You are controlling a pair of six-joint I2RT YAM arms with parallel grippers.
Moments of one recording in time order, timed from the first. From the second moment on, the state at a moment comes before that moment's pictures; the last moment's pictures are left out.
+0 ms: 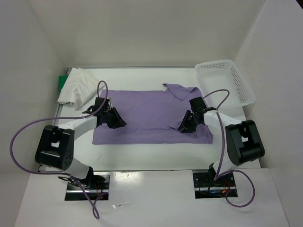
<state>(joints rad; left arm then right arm) -0.20 1.50 0.77 -0.22 0.34 -0.74 0.26 1.53 0.79 -0.43 -0.21 0.78</state>
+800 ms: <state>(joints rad) -0.11 1.46 0.65 -0.19 0.26 -0.77 0.26 1.60 0.85 -0.41 -0.23 0.81</state>
